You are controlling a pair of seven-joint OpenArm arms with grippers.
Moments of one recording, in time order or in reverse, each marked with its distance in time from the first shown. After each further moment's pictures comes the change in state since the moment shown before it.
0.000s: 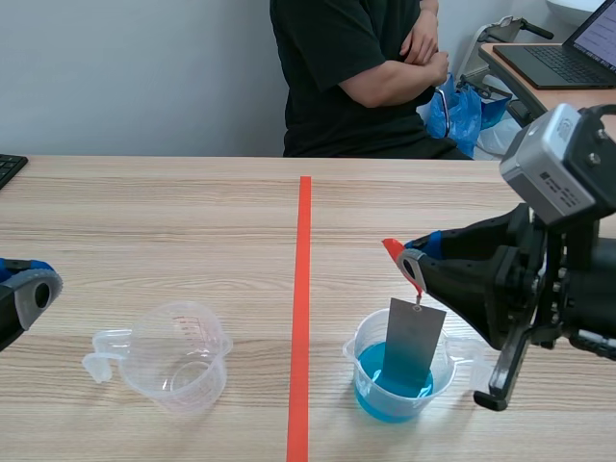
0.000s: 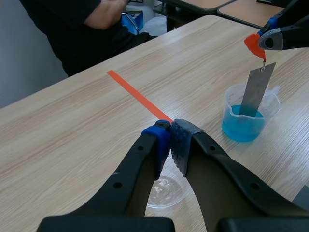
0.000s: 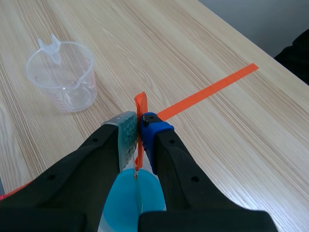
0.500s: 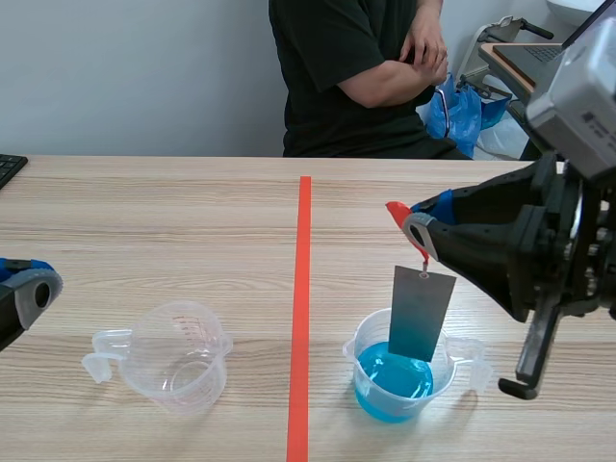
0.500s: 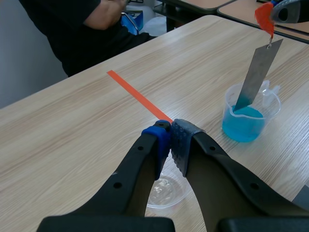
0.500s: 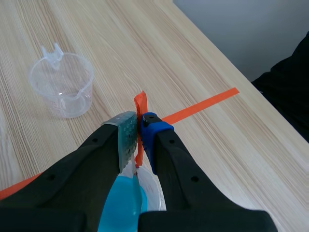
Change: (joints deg) left arm 0.0 0.0 0.0 0.0 0.0 0.0 0.0; right arm -3.4 1.8 4.8 10.7 0.8 0.1 -2.8
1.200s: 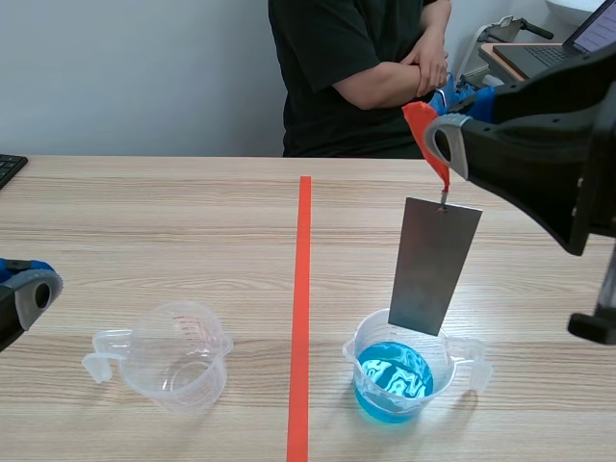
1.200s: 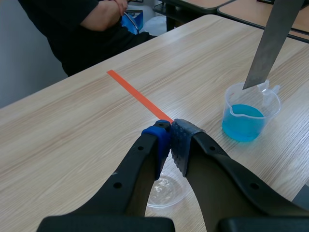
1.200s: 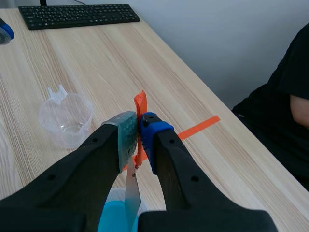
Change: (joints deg) left arm 0.0 0.0 0.0 0.0 0.1 0.0 0.1; right arm -1.8 0.0 9.0 11.3 14.9 0.0 -9.5
